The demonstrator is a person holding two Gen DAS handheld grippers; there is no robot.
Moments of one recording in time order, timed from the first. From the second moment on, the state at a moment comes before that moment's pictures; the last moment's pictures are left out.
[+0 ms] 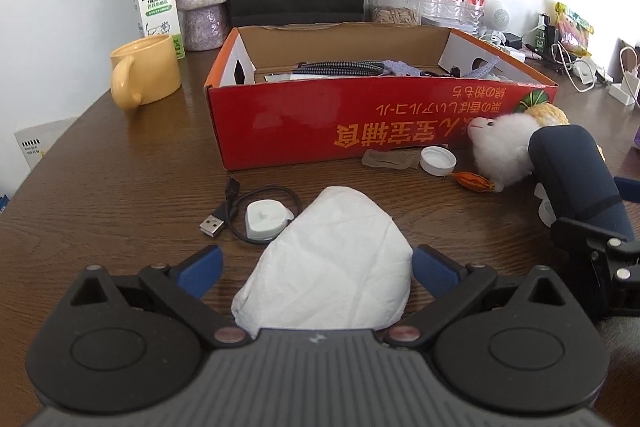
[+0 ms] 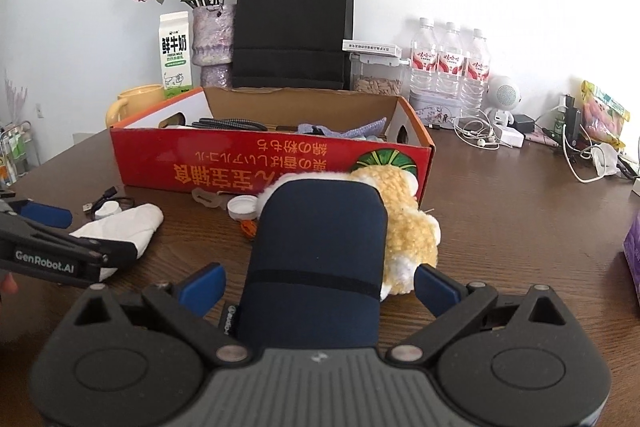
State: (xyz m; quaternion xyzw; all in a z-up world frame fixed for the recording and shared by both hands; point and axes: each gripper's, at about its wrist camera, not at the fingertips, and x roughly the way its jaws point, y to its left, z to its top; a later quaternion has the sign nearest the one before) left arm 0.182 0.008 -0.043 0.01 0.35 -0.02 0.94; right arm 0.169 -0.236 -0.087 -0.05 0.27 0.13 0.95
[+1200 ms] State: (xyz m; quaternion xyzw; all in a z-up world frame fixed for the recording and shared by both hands) left arm 0.155 -0.016 -0.041 0.04 0.31 -0.01 0.95; right arm 0.162 -0.230 -0.087 -0.05 0.29 0.13 0.95
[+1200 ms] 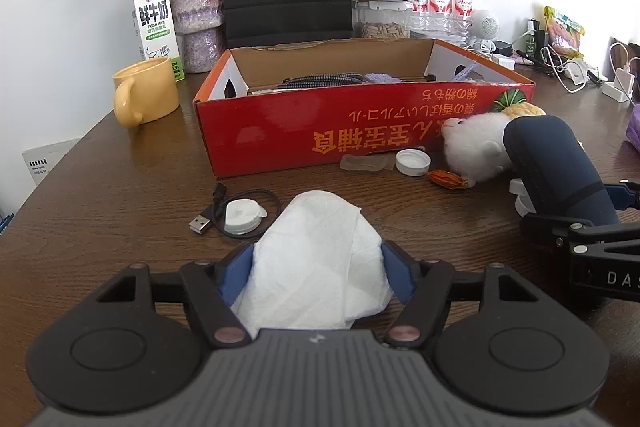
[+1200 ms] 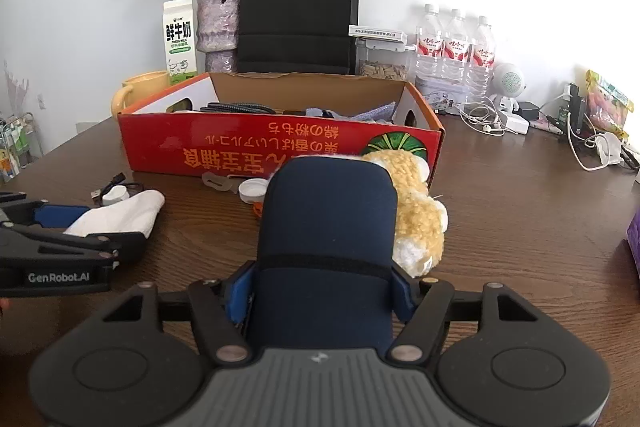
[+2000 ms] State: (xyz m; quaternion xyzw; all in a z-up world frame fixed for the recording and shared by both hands) left arm 0.153 -0.020 -0.013 0.03 0.28 -0.02 0.96; right arm 0.160 -0.227 -0.062 -0.05 0.26 0.15 0.95
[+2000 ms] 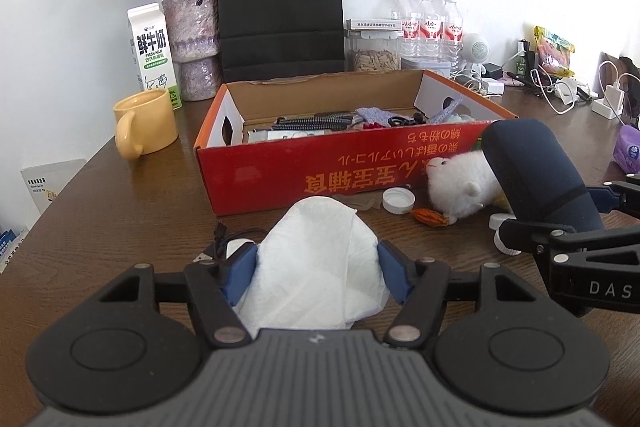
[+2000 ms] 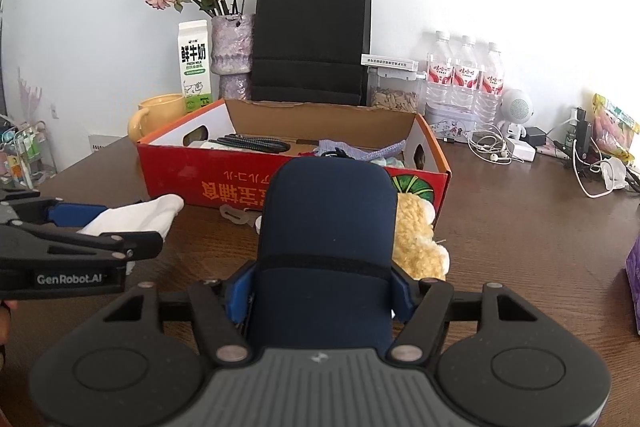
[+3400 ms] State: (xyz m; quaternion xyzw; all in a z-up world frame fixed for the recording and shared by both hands) left arm 0.339 -0.028 0.052 -0.01 0.22 0.00 0.97; right arm 0.375 -0.196 -0.014 -0.01 0.26 0.17 0.95
